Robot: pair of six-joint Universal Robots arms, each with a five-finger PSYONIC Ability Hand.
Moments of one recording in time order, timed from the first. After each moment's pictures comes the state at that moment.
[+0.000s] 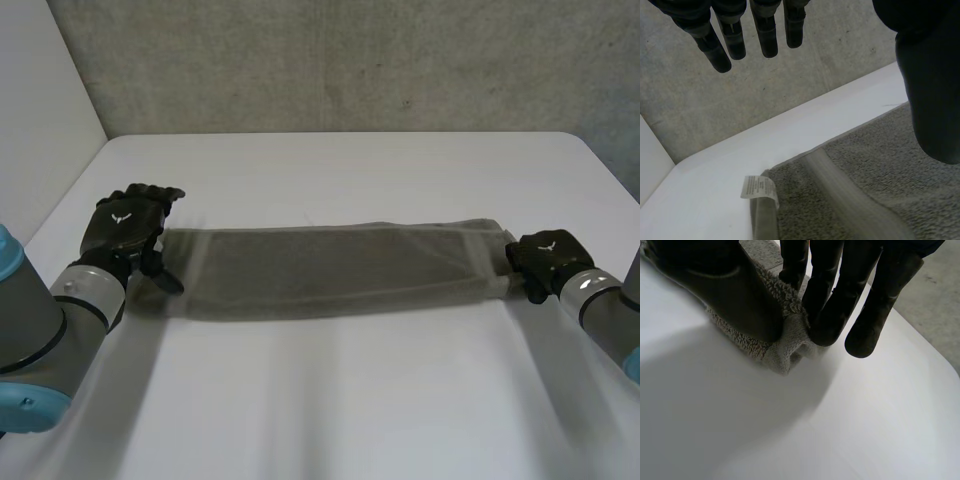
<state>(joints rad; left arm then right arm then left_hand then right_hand) 4.50 -1.86 -1.85 3.59 -1.46 3.28 1.62 -0.98 1.58 -0.19 1.32 2.55 0.26 0.26 0.24 0.26 0.21 1.32 1.30 1.33 1.34 1.15</state>
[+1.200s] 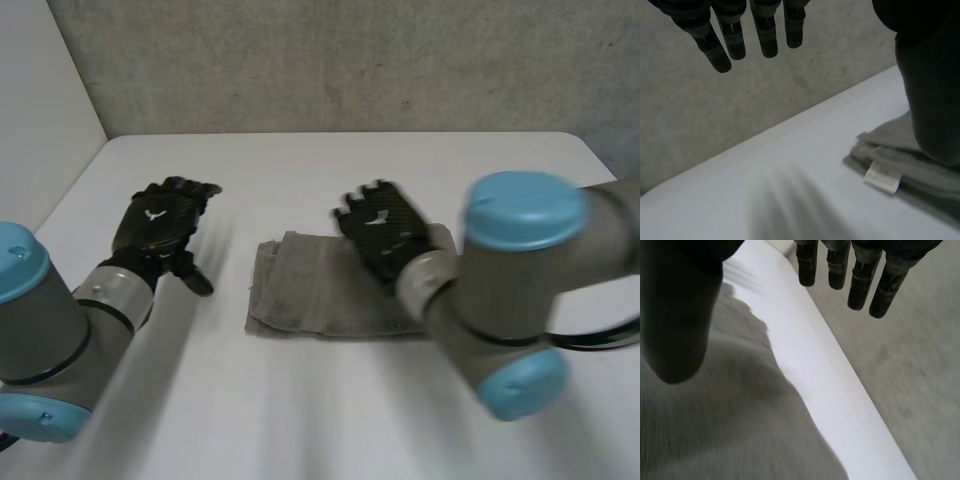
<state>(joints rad) 4.38 -1.84 -1.83 3.59 -1.46 3.28 2.22 -1.06 1.36 -0.08 1.53 2.51 0.26 0.26 0.24 0.26 0.21 0.23 0.25 0.24 0.25 0.05</state>
